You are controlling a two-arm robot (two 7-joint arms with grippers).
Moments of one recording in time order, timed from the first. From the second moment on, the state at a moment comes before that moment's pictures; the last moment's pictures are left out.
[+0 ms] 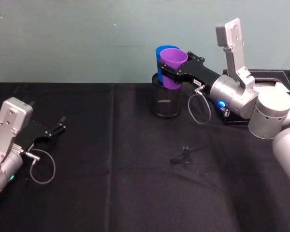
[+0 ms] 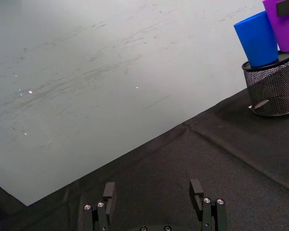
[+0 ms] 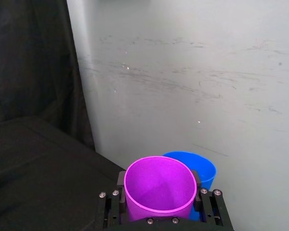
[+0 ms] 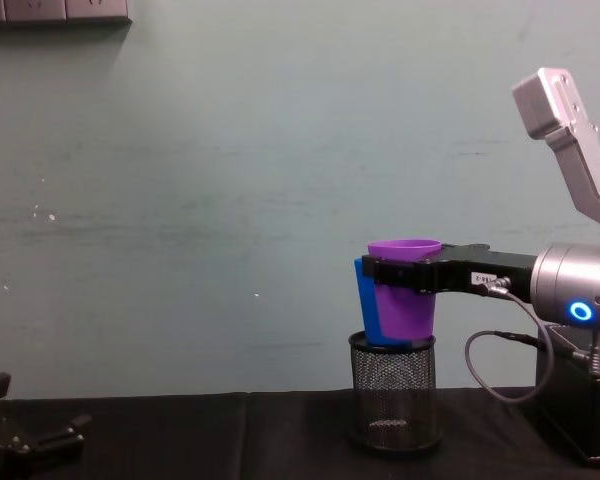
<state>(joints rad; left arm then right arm) -0.20 0.60 0.45 -1.41 -0.25 -0.12 0.03 0.69 0.21 -0.39 -0.95 0.33 -0.05 0.51</state>
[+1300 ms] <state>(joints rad) -0.20 0.60 0.45 -1.41 -0.25 -0.12 0.03 0.69 0.21 -0.39 -0.95 0.33 -0.05 0.51</state>
